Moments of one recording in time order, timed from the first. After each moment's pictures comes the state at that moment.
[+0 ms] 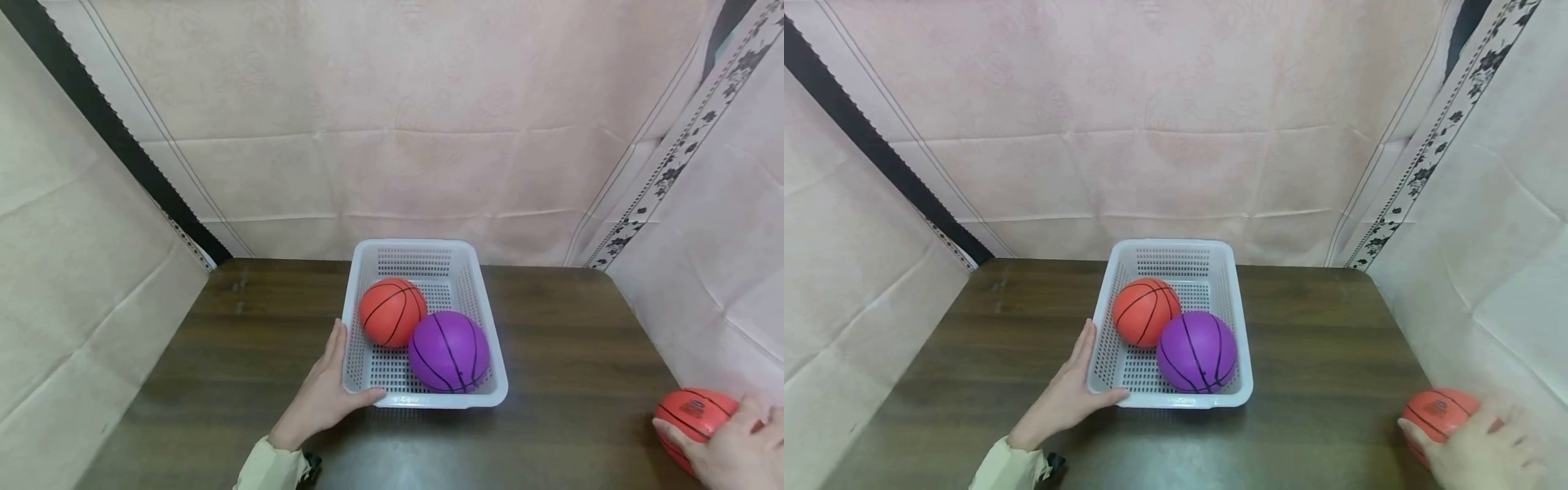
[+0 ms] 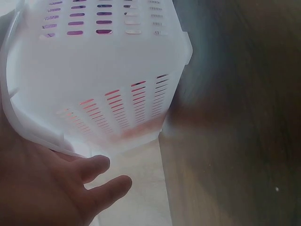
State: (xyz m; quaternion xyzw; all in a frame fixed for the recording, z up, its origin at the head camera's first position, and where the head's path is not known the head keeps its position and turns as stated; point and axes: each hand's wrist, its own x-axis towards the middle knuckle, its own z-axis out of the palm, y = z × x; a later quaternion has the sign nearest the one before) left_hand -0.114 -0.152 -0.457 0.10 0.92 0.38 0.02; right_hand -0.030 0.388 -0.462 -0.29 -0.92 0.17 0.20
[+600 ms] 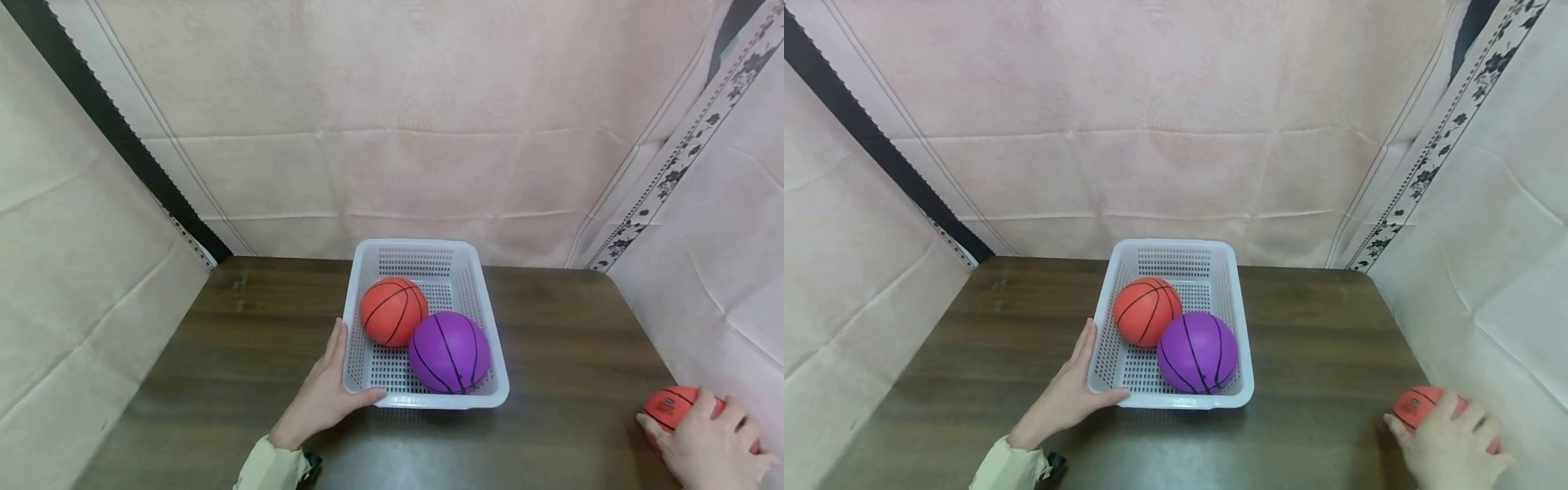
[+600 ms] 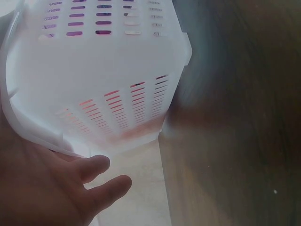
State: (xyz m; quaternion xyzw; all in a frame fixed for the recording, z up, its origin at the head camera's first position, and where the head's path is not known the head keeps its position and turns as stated) left_hand -0.114 -0.151 -0.458 0.09 0.92 0.39 0.02; right_hand -0.041 0.372 -0.462 -0.23 -0.96 0.09 0.15
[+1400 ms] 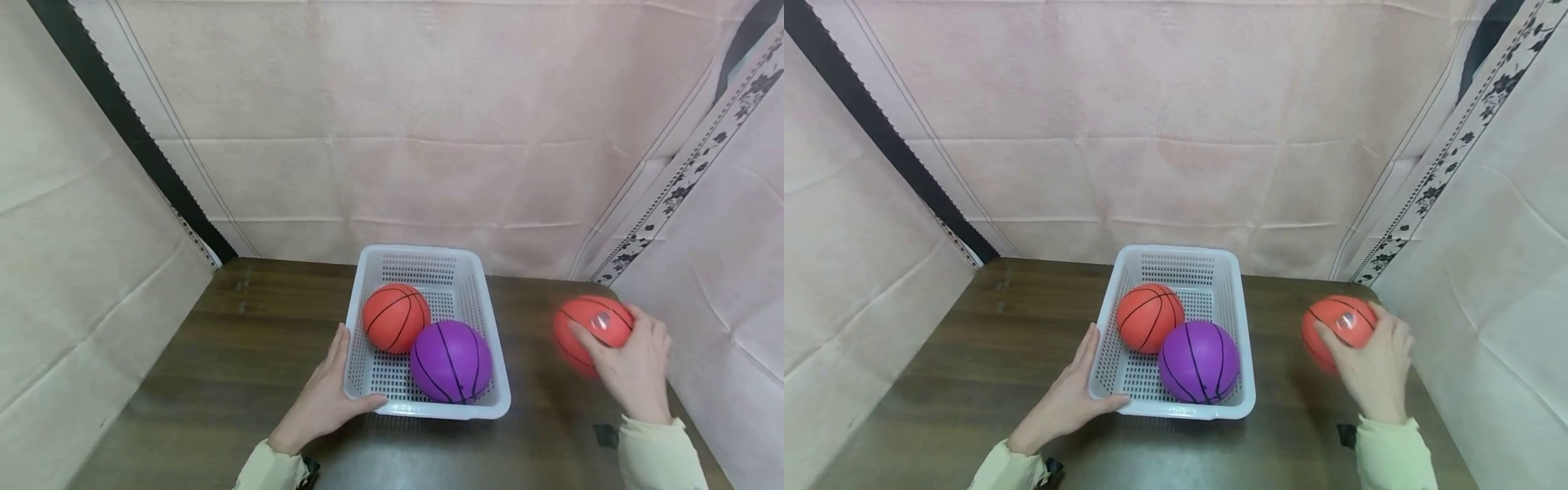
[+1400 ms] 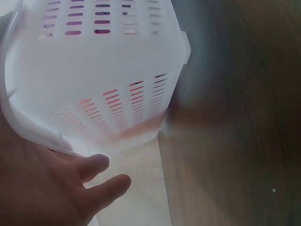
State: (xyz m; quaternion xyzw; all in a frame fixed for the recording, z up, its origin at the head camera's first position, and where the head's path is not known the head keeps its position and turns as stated) left_hand -0.112 -0.151 -0.456 0.10 0.92 0.39 0.02; right_hand -0.138 0.298 -0.393 -0.13 -0.92 0.31 0.21
